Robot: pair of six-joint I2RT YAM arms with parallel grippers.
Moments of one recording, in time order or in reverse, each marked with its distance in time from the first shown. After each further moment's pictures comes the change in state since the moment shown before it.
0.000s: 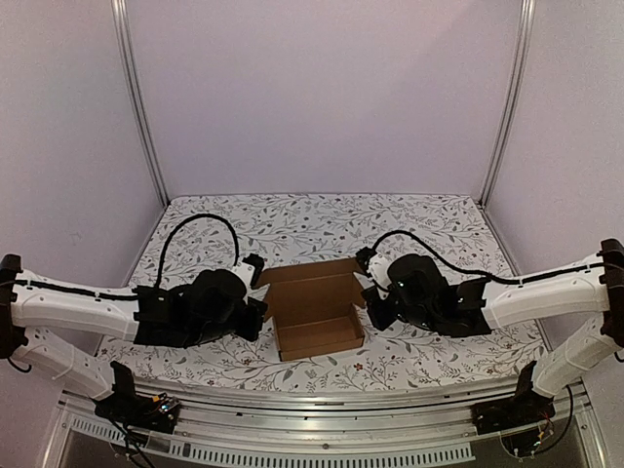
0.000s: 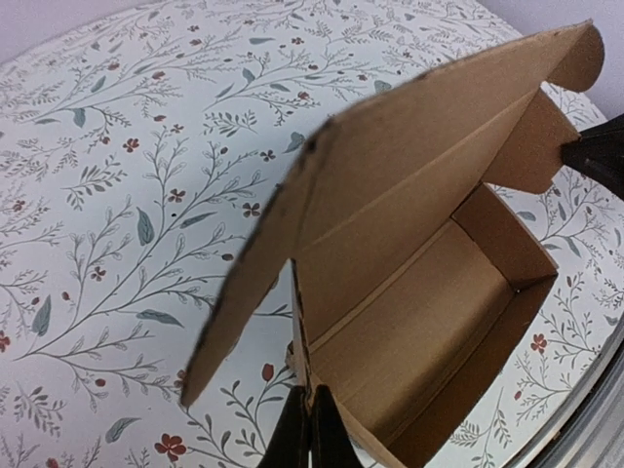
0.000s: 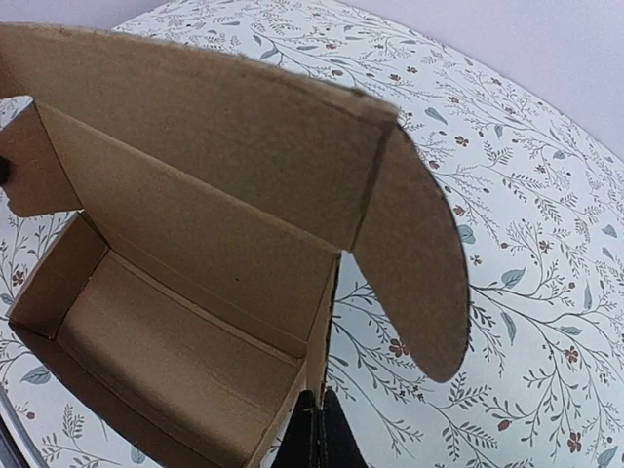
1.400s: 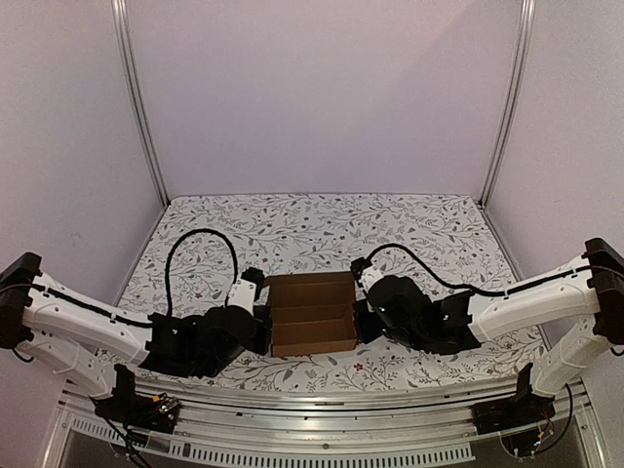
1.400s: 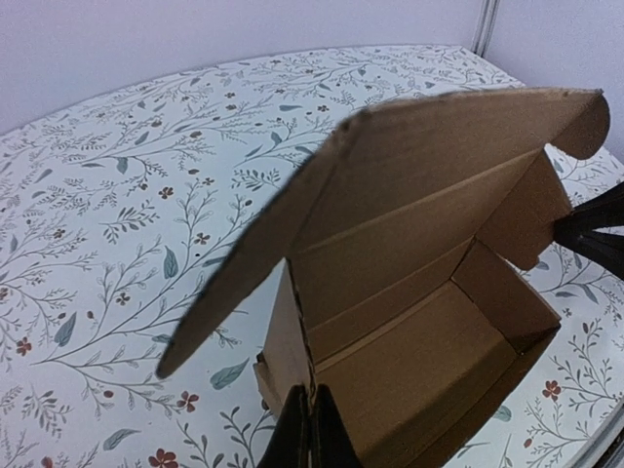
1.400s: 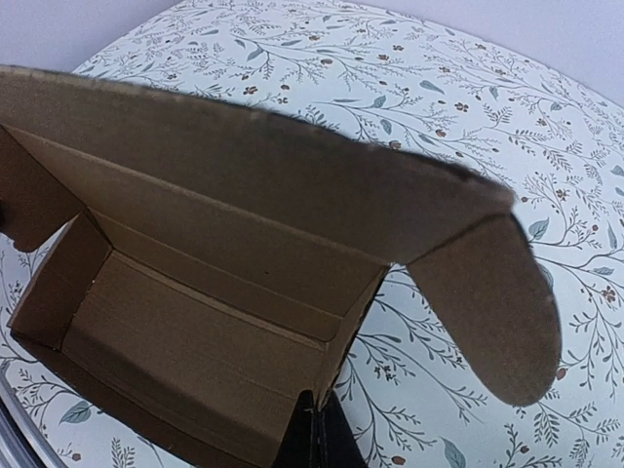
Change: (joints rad) left arm -0.202 0.072 -0.089 0.252 -0.382 -0.047; right arm 0.143 0.074 0.026 -0.002 0.165 0.261
